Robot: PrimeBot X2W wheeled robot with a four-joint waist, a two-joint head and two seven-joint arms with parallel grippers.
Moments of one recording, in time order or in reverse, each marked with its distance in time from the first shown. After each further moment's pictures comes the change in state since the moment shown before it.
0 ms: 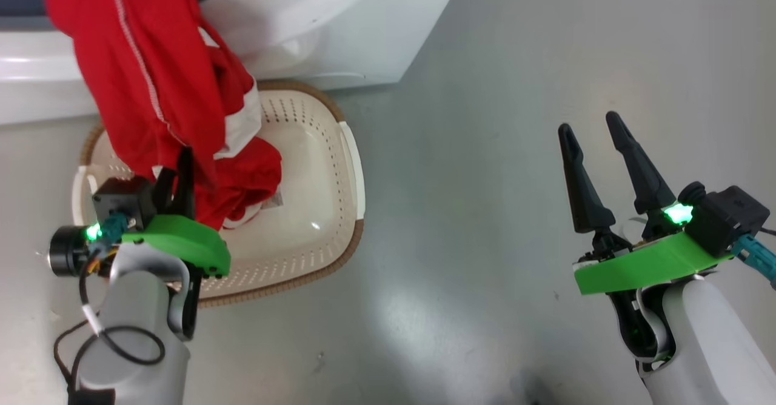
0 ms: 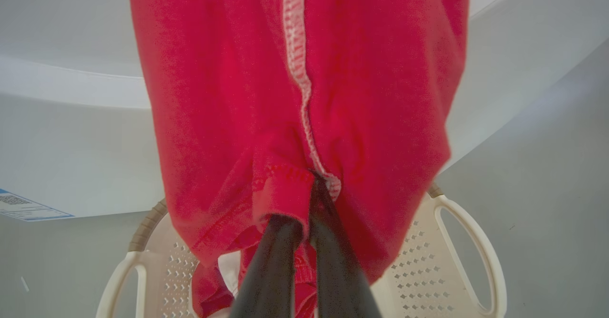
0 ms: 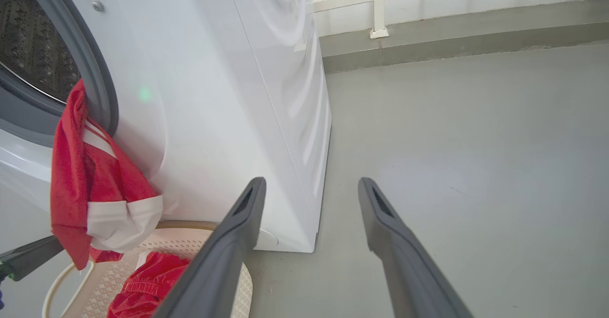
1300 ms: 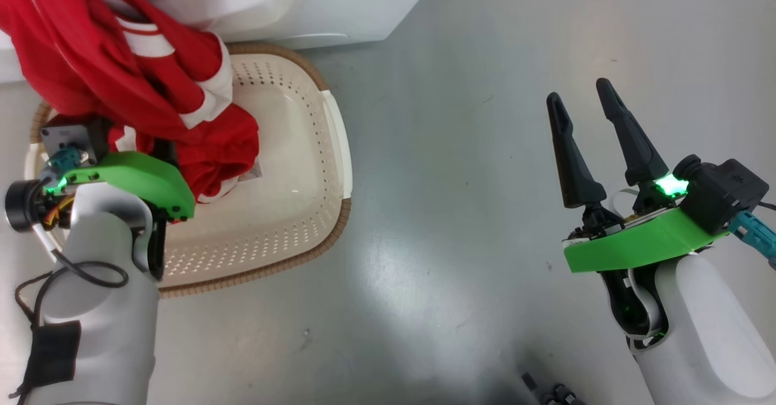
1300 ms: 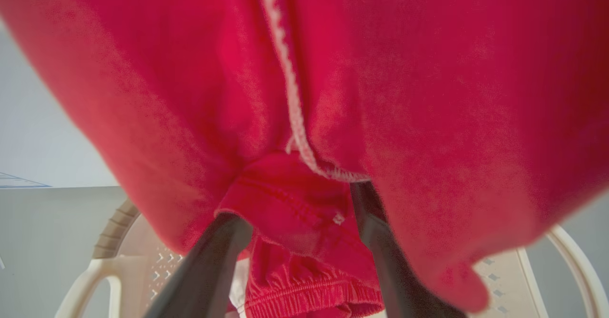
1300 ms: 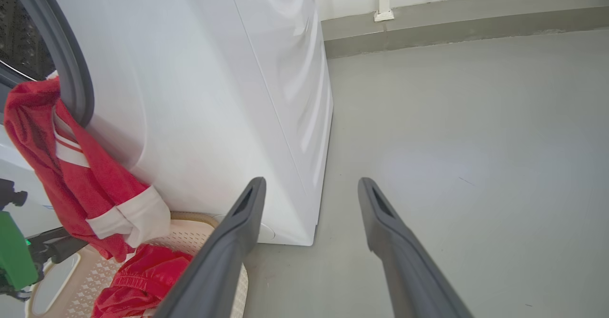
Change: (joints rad) left arm -0.252 0.024 0.074 0.280 0.008 -0.007 0.000; right arm -0.079 0.010 0.026 -0.011 0.000 0.000 0.000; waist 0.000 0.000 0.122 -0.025
